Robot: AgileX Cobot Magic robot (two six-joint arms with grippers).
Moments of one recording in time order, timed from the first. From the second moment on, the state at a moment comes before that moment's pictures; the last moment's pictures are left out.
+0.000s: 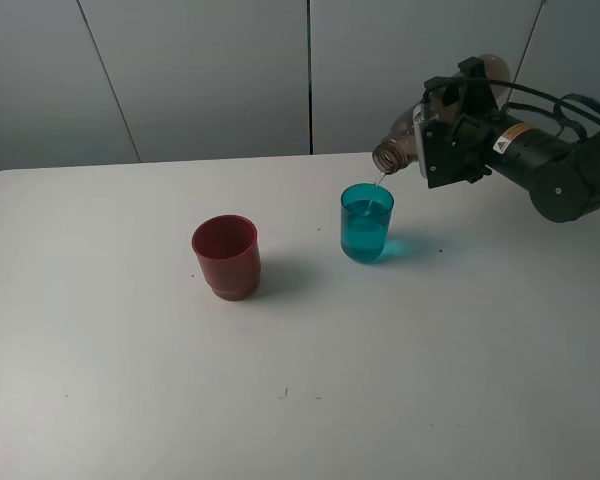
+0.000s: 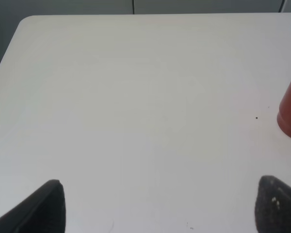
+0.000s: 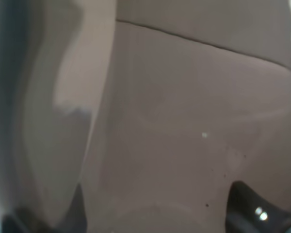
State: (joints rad) left arm 0.03 -0.01 -0.51 -0.02 1.09 -0.02; right arm 0.11 2.03 -0.84 -0.29 -0.99 -1.69
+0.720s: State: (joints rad) left arm 0.03 -0.01 -0.51 -0.02 1.09 -0.02; right arm 0.11 2.03 -0.83 -0.30 -0.91 -1.32
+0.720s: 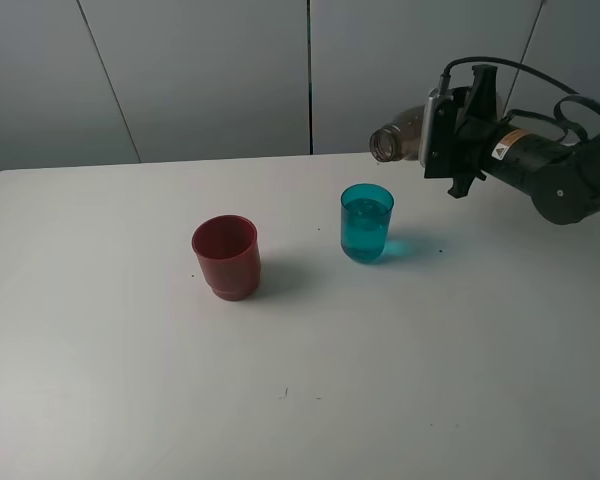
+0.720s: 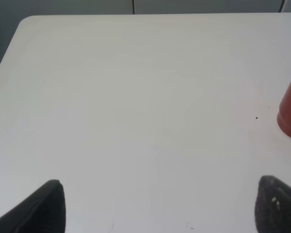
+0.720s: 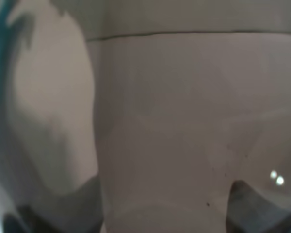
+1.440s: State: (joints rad) left arm 0.03 -0.01 -0.51 -0.02 1.09 -0.02; right arm 0.03 2.03 -0.80 -0.32 -0.90 -0.23
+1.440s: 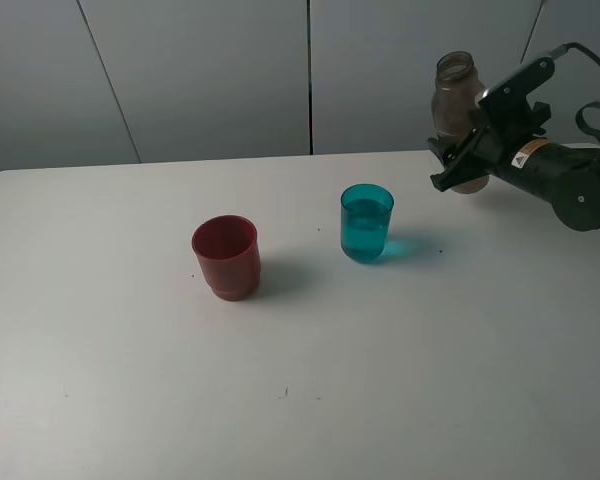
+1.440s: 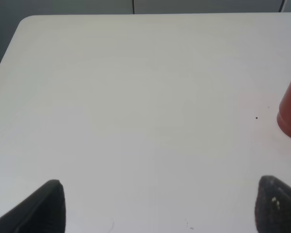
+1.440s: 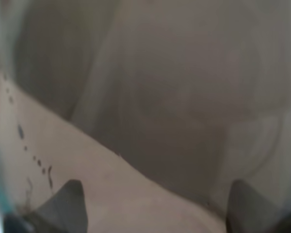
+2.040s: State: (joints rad) left arm 0.03 -0.01 -0.51 -0.02 1.09 -0.02; right arm -0.06 2.11 -0.89 -0.36 -0.91 0.18
